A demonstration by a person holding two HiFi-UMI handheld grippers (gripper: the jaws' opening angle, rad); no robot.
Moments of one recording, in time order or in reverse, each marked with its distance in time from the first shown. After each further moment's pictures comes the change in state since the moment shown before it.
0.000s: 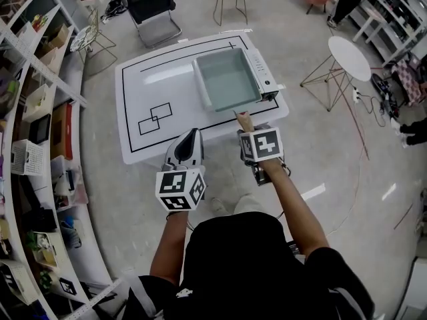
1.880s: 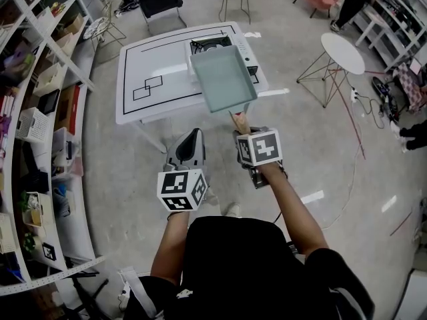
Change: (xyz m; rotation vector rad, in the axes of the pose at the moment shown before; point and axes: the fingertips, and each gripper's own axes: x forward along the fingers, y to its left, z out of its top) left arm -0.127 -0.170 -0.044 0.015 -0.042 0.071; right arm -0.148 -0.006 -0.135 -0.077 -0.057 0.092
